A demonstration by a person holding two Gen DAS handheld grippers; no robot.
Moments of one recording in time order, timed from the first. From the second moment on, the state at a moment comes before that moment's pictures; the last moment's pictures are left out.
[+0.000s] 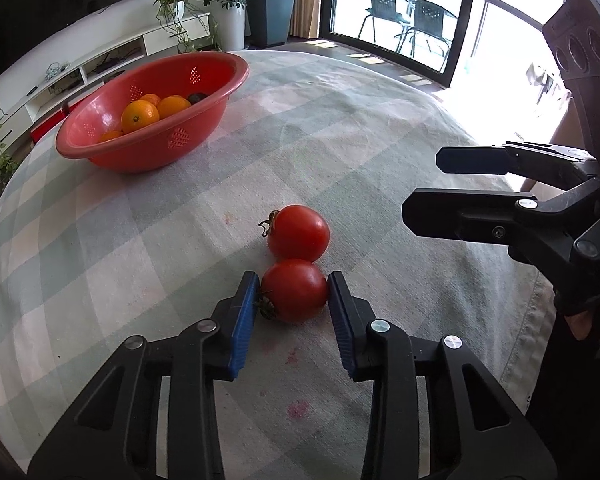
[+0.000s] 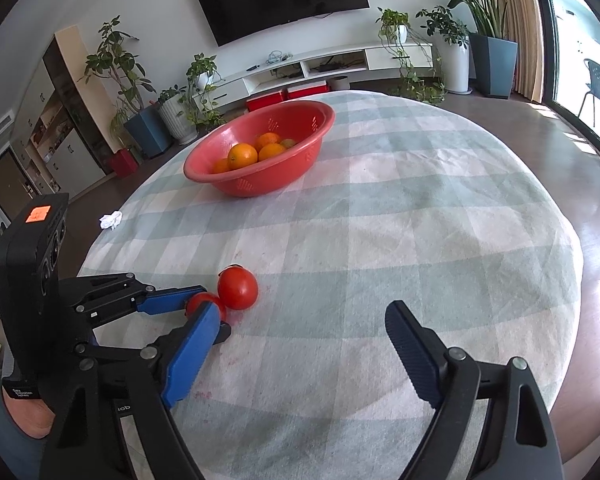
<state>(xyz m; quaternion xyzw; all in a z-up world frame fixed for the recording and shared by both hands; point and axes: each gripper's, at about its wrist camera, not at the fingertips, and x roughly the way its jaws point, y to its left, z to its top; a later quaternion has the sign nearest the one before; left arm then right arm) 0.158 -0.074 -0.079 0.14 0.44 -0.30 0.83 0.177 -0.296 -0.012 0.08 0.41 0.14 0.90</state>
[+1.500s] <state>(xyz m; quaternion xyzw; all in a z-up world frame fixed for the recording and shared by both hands) 0.142 -0.051 -0.080 0.10 0.46 -0.30 0.83 0.203 -0.257 -0.029 0.00 0.44 0.16 0.89</state>
